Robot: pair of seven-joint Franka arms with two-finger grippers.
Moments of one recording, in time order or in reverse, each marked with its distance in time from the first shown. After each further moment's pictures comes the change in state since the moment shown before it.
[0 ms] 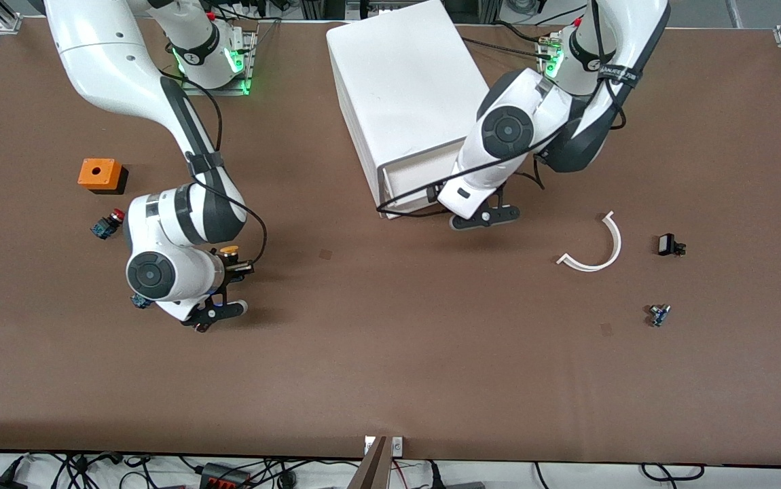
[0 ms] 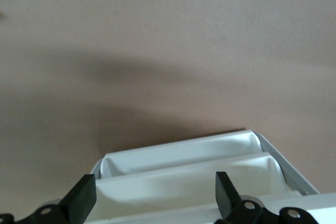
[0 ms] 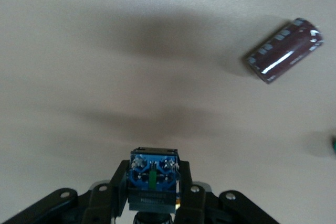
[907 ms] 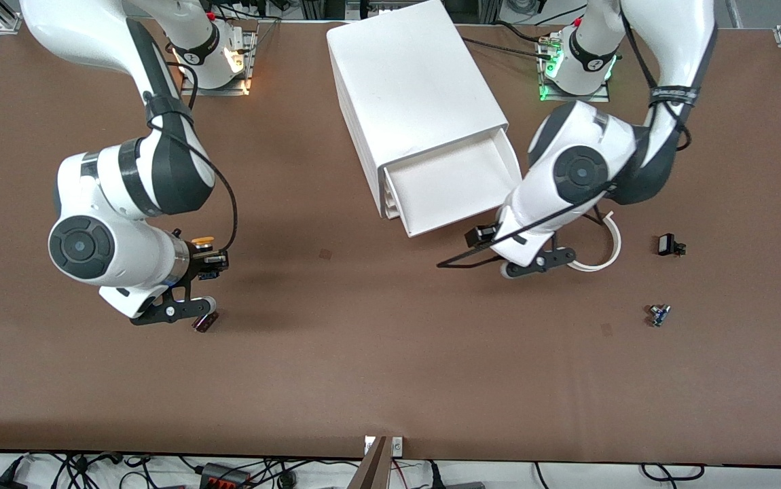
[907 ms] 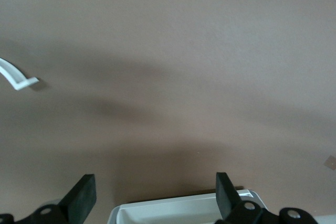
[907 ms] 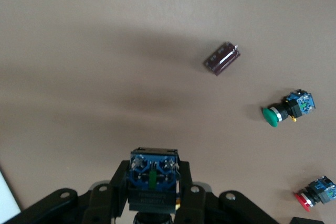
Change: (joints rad) left arm 0.016 0.082 0.142 0.179 0.000 -0.022 0.079; right arm 0.000 -0.085 -0.023 0.243 -0.016 -0.294 0.024
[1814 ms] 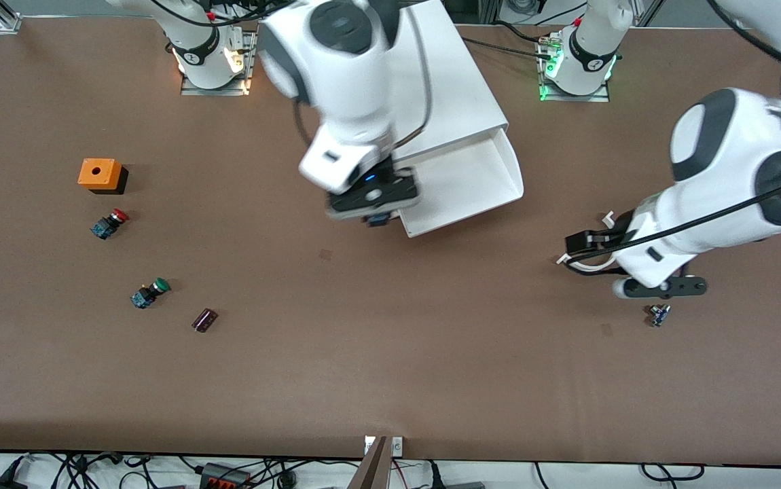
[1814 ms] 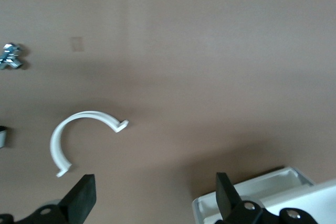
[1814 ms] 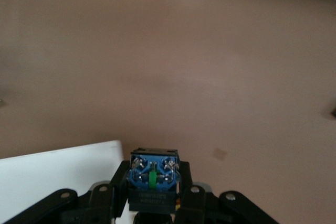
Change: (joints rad) left arm 0.221 0.000 0.004 0.251 0.000 -0.286 0.405; right arm 0.406 0.000 -0.002 0.277 -0.053 0.085 0.412
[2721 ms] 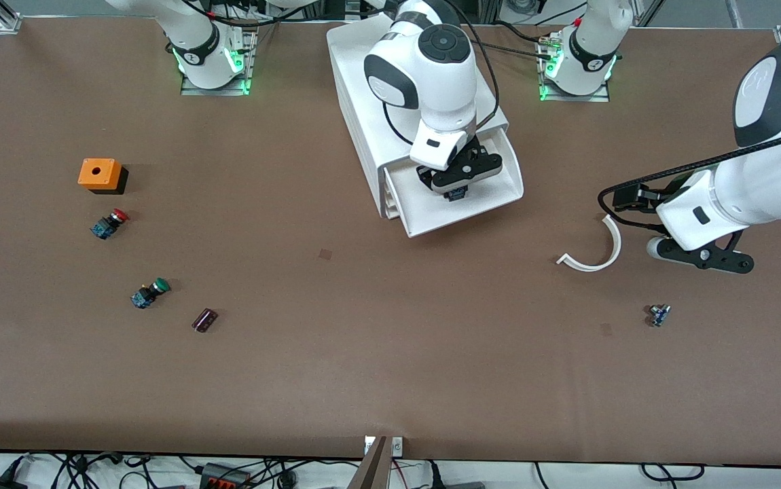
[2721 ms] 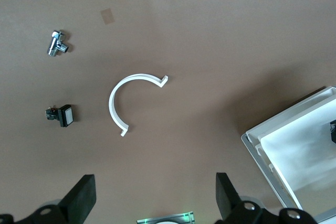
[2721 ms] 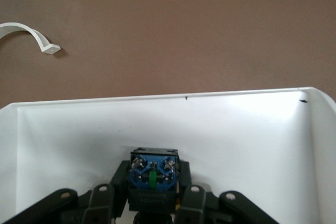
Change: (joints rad) left arm 0.067 -0.036 0.007 0.160 0.079 -0.367 0.336; right arm 0.247 0.114 0.065 -0.163 -0.033 0.361 0.190
